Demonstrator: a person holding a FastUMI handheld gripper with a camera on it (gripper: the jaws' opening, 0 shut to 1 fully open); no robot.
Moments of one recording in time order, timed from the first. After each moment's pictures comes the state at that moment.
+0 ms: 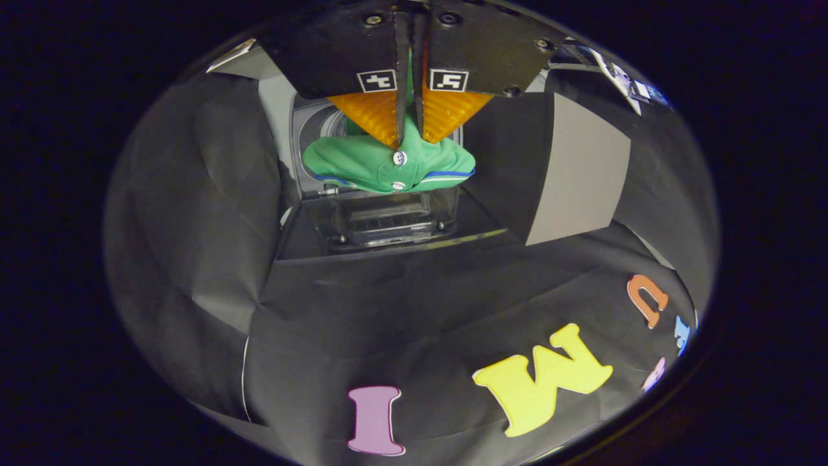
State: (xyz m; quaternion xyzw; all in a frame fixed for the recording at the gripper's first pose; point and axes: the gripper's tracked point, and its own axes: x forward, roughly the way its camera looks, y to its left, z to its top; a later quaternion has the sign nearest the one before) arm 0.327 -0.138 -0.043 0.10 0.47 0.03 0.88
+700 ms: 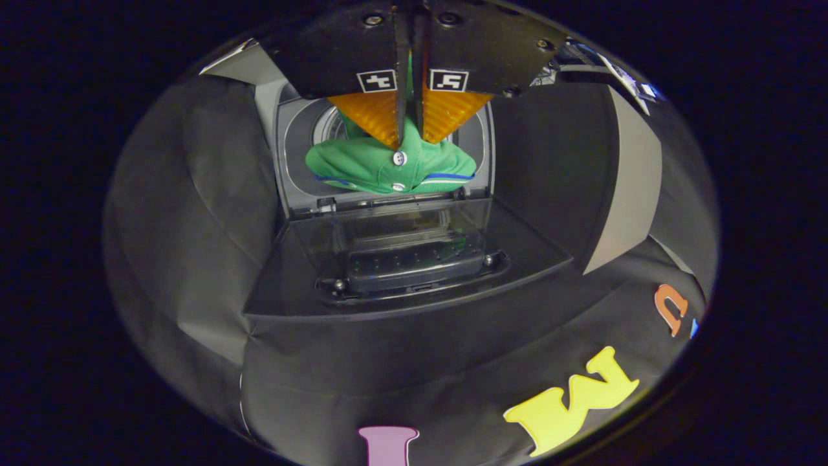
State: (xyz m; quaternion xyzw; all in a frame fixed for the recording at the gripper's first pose) arm 0.363 -0.141 -0.149 0.10 0.50 0.02 0.86
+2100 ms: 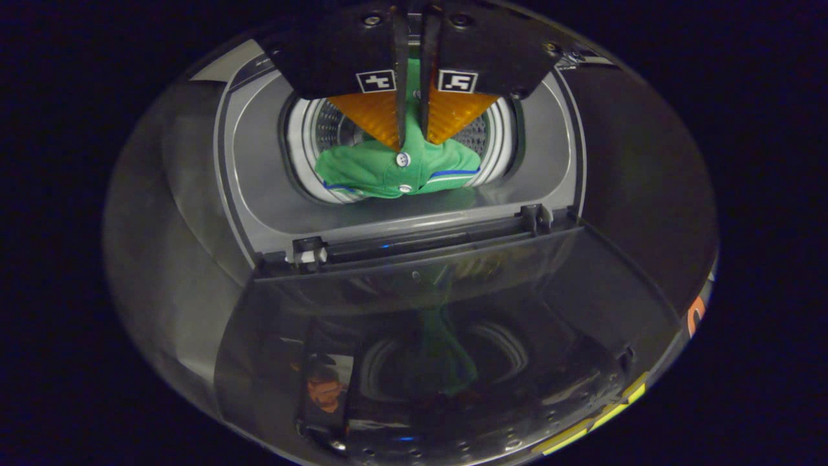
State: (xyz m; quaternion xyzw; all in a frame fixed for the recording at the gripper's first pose) arm 0.381 -0.140 -0.295 0.09 0.51 -0.03 0.85
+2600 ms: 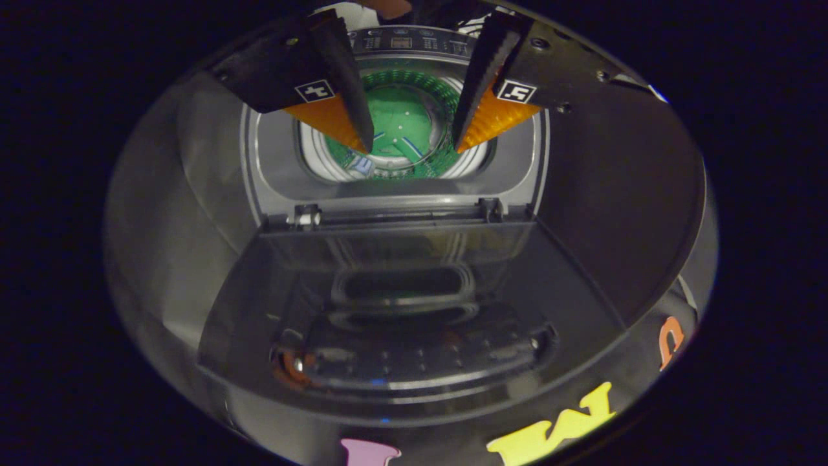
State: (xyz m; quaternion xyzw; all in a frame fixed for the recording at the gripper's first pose) arm 0.380 -0.136 -0.220 0.03 0.46 0.02 0.89
